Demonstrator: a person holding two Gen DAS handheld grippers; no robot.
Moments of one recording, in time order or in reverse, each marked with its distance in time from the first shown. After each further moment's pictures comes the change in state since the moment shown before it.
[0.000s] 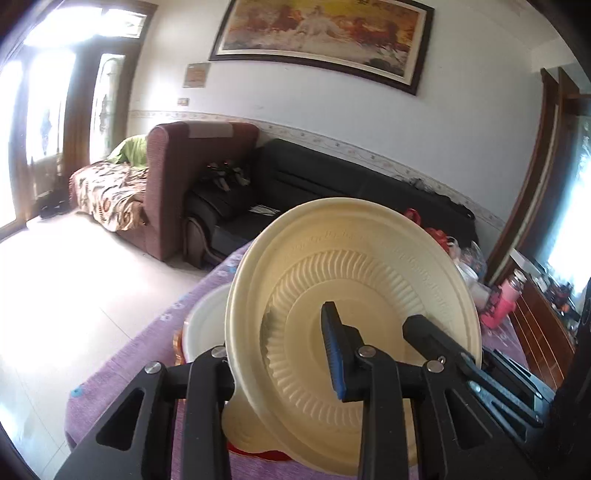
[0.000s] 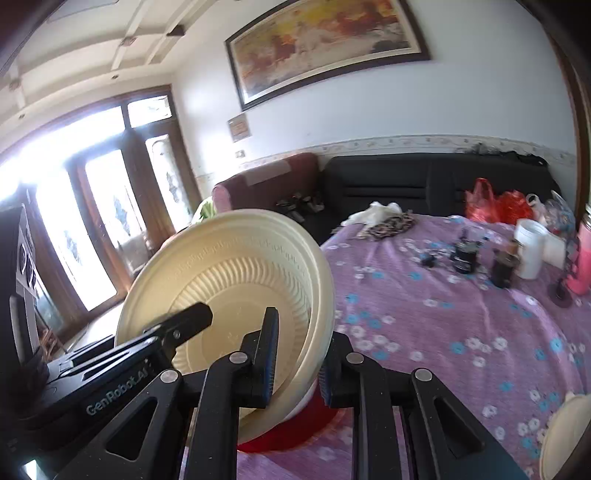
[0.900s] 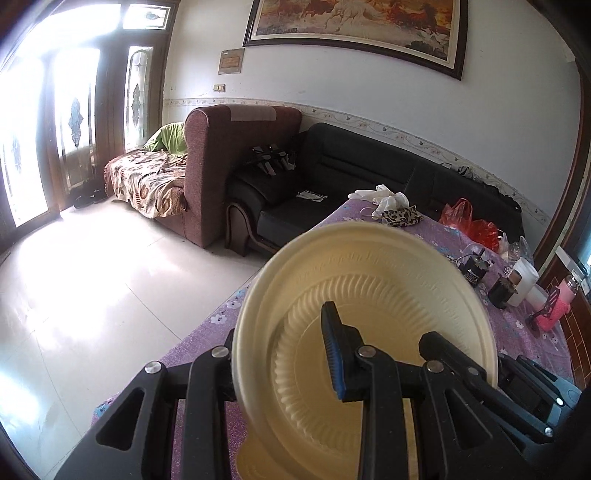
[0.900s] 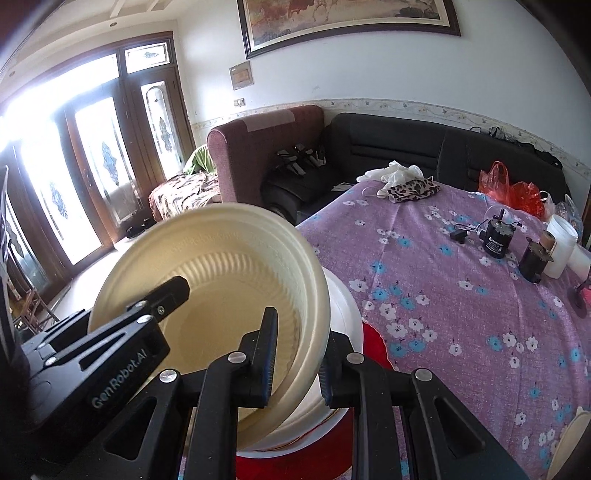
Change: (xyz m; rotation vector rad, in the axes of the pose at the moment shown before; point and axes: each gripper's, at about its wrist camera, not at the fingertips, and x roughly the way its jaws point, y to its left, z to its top) left arm 0.055 0.051 0.002 -0.010 0.055 0.167; right arm 0.100 0.032 -0.013 -0.074 0.190 -0.060
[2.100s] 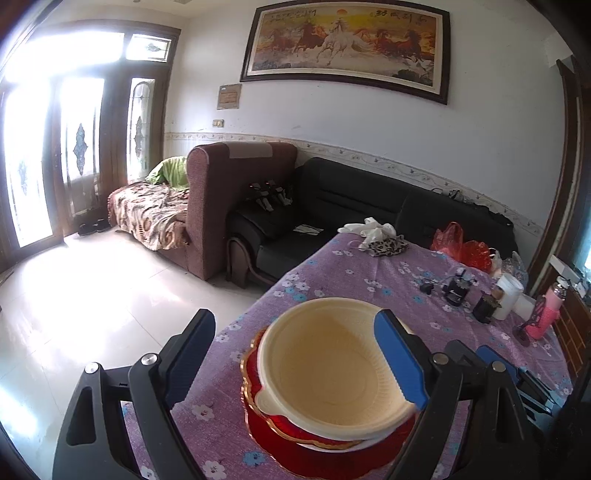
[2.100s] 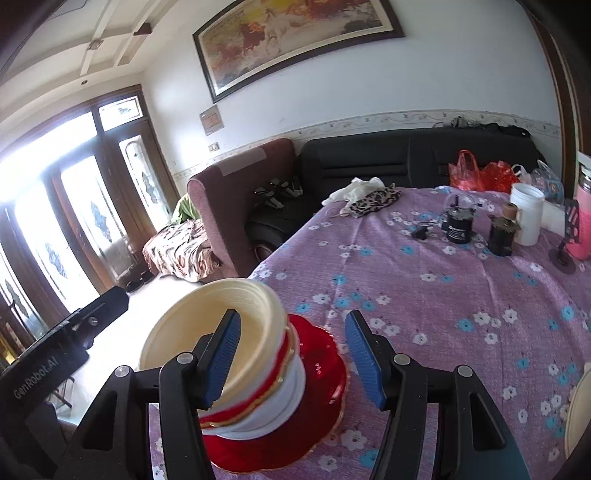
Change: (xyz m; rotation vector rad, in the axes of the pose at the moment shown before) left arm -0.063 -0.021 -0.001 0.029 -0.139 -0.017; right arm -0.055 -0.059 -0.022 0.192 -0.147 -0.005
